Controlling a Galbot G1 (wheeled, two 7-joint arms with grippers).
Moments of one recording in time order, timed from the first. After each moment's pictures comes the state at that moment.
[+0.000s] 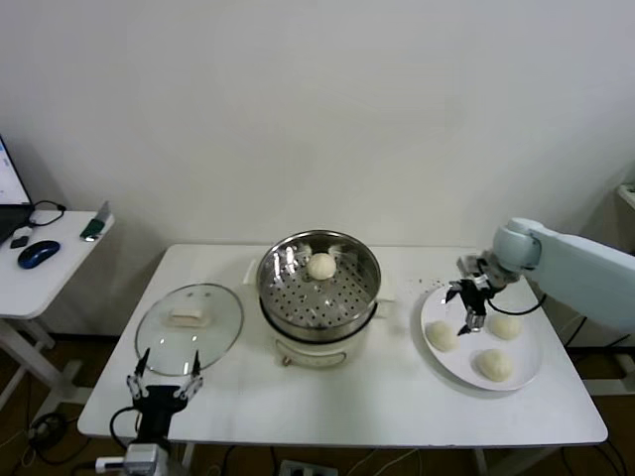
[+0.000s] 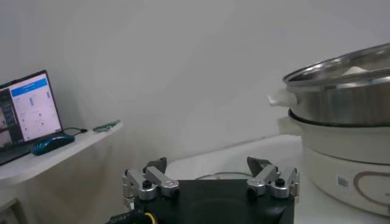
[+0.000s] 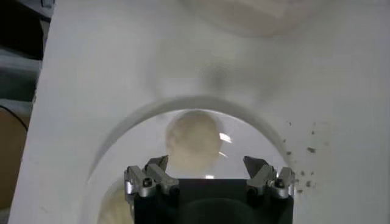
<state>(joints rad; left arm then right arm) 1.68 -1.37 -0.59 -1.99 0.07 -0.03 -0.19 0.24 0.73 -1.20 1.10 0.22 -0.15 -1.05</state>
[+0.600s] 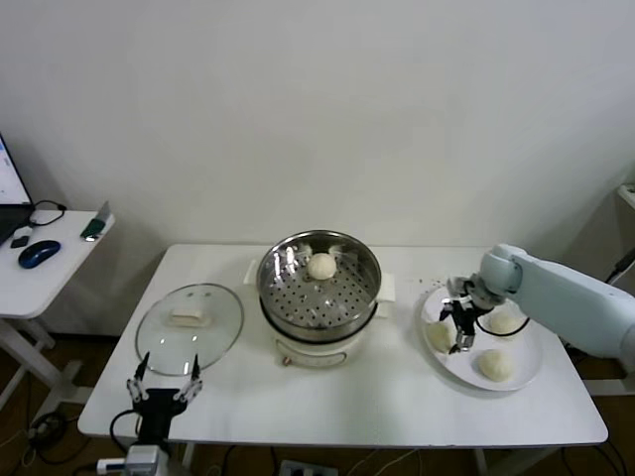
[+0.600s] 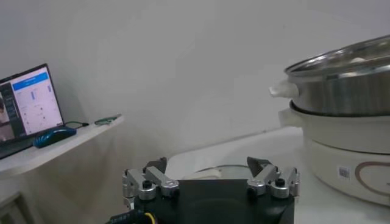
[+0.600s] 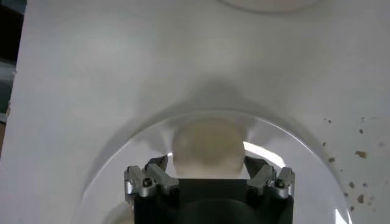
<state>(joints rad) 1.67 -1.38 -0.59 -1.97 0.07 -0.03 -0.20 0.12 0.81 -1.10 0.98 0.17 -0.13 -1.05</state>
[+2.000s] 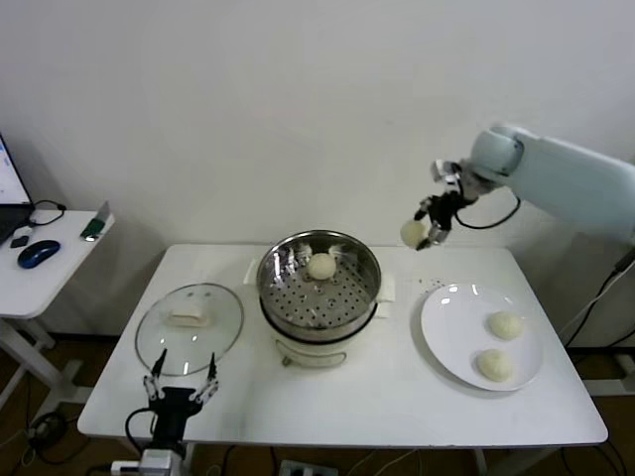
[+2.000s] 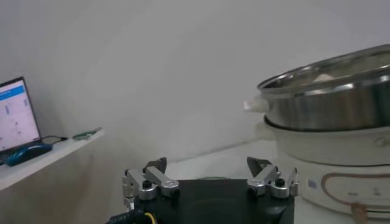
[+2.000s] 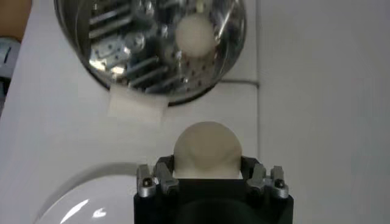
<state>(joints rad) 1.70 -1.37 -0.52 -2.01 0.12 -0.05 -0.19 0.76 1.03 -1.48 1.00 0.70 -0.21 -1.07</state>
